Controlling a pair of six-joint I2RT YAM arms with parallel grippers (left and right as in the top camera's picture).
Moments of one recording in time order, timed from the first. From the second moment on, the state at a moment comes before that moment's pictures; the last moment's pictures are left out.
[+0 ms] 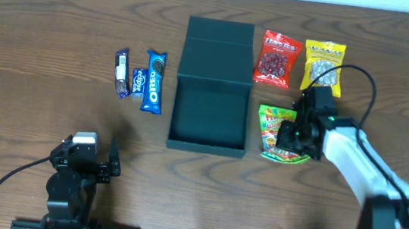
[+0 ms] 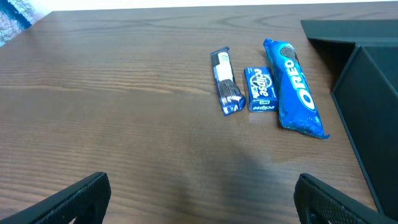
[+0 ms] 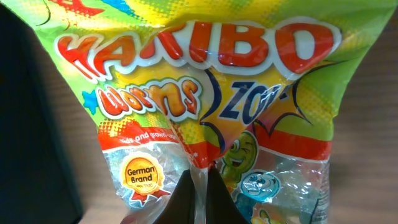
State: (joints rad) left arm 0.03 0.01 0.15 -0.52 -0.06 0.03; right arm 0.14 1.57 0.86 -0.63 -0.14 0.31
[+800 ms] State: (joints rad) left arm 0.03 0.01 0.15 -0.52 -0.06 0.03; right arm 0.52 1.17 0.90 -0.31 -0.18 0.23
